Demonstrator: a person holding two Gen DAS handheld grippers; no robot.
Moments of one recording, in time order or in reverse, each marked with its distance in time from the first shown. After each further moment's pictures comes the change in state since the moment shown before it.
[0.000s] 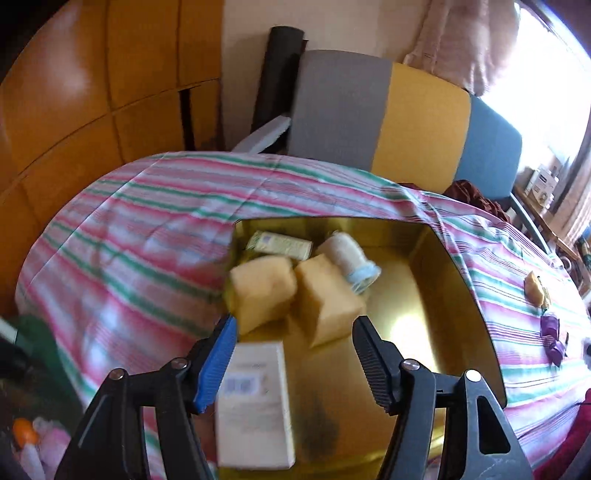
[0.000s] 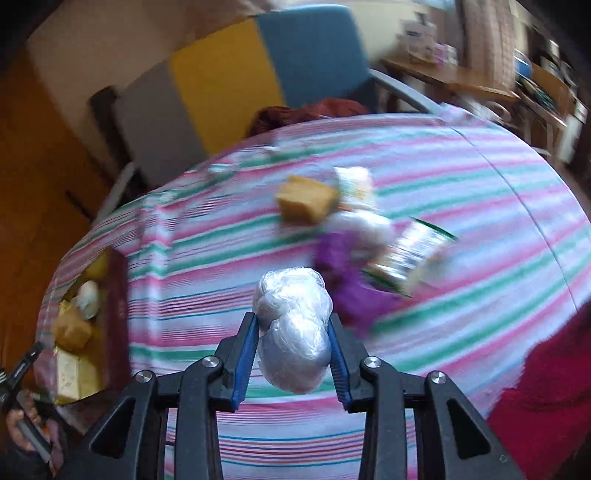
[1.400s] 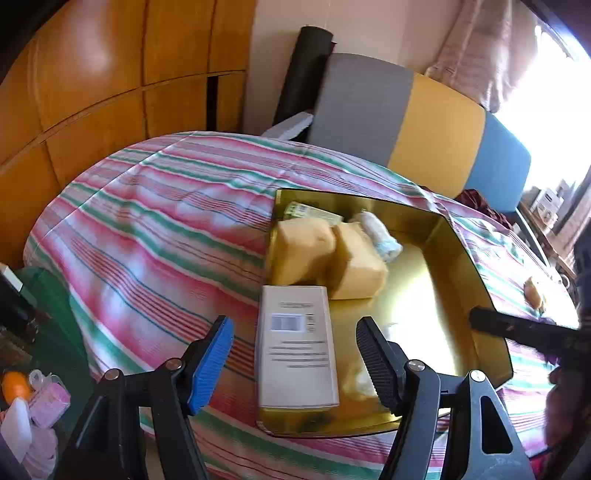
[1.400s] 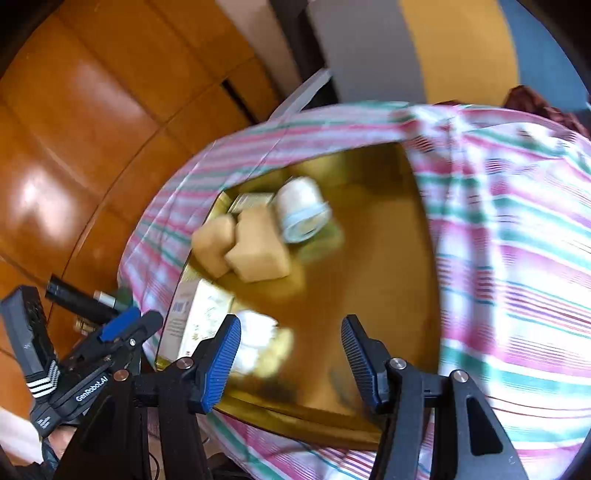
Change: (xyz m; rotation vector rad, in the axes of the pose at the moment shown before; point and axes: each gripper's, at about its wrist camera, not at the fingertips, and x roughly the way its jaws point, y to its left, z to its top) left arm -0.019 0.028 -0.042 -0.077 -0.001 -0.008; right arm 0.098 0.278 -0.048 -0.332 0.203 0.433
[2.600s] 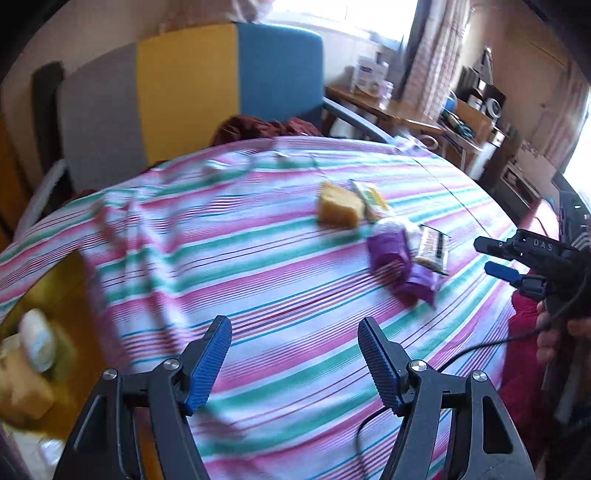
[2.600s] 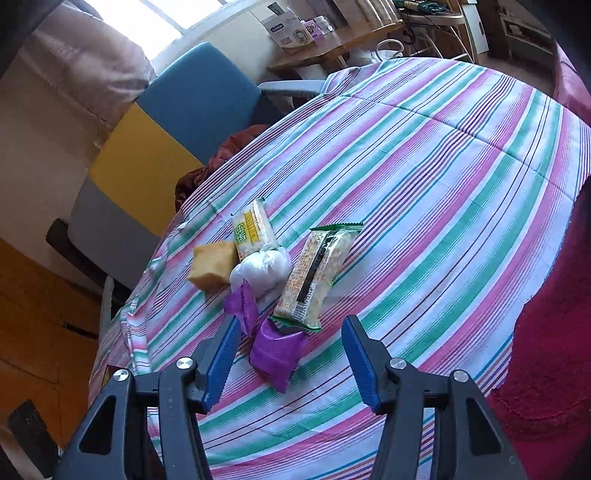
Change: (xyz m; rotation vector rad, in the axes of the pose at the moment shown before) left arm 0.040 -0.378 -0.019 0.600 0.177 -0.448; right arm -0.245 -0.327 -0.121 0.827 -0.449 -0.366
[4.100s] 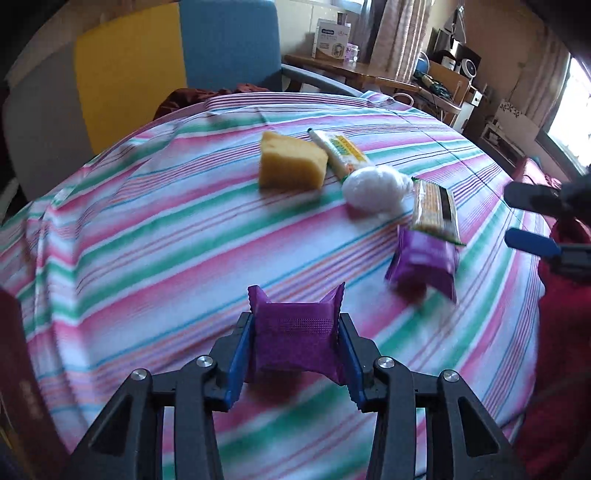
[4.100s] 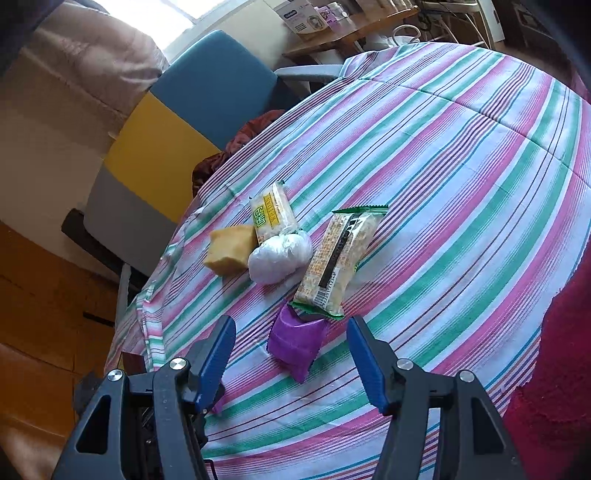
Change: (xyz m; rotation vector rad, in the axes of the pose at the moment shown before) left arm 0.086 -0.026 -0.012 0.101 0.070 -0.039; right arm 0.008 0.006 -0.007 -0.031 0.057 0.058
